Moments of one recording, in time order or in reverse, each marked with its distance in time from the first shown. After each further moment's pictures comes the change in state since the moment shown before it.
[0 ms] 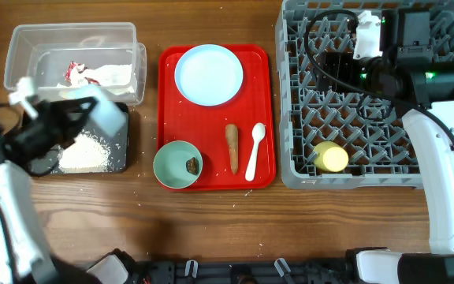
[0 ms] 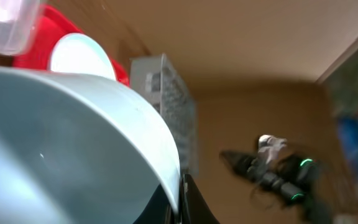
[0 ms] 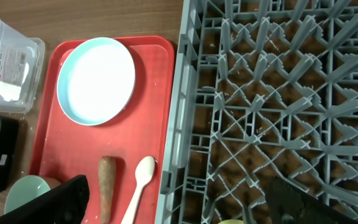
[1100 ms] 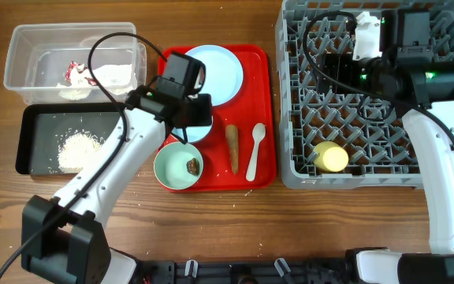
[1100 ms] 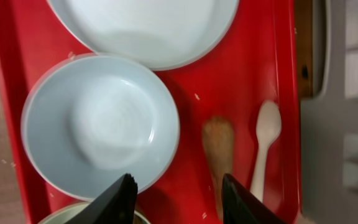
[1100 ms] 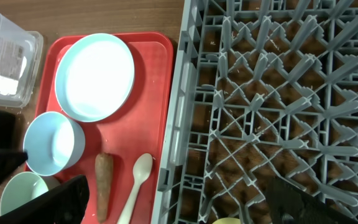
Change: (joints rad) left arm -1.009 0.283 0.224 -0.075 -1.208 -0.061; right arm 0.000 0.000 0.000 -0.009 0.000 -0.026
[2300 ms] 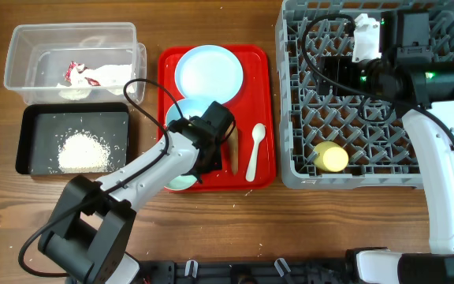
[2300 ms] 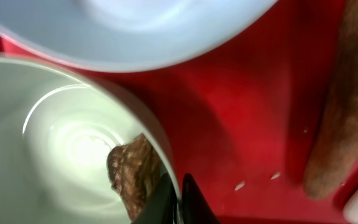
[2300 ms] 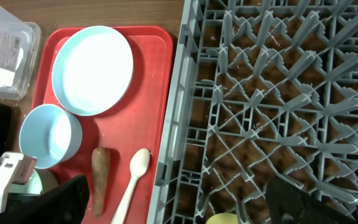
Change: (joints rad) left arm -0.189 0.068 -0.227 -0.069 -0.159 -0.306; right arm 0.000 0.000 0.000 -0.019 0.000 -0.026
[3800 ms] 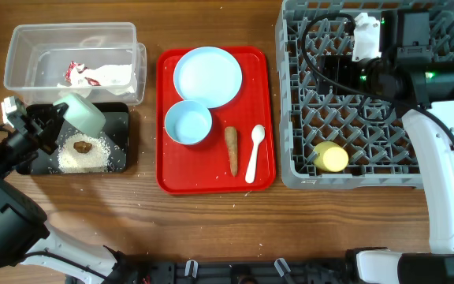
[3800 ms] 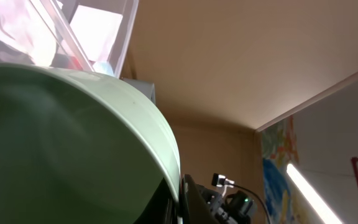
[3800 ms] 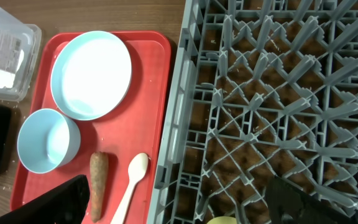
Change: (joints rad) left arm 1.419 0.253 0.206 -0.241 1.627 0.779; right arm 0.000 0.001 0.000 0.011 0.000 -0.004
